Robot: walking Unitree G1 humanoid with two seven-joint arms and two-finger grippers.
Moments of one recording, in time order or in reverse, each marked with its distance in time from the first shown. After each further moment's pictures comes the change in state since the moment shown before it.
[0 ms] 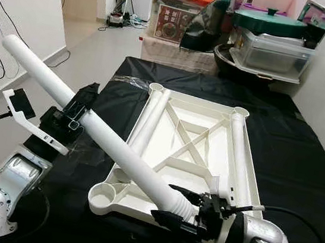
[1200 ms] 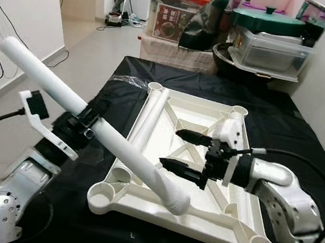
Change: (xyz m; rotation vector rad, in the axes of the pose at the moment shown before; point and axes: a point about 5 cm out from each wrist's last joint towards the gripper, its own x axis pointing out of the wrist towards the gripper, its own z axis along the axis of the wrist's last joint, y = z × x) left arm 0.004 -0.010 -0.017 0.113 0.076 -0.031; right arm 0.024 -0.045 0.085 -0.239 0.082 -0.101
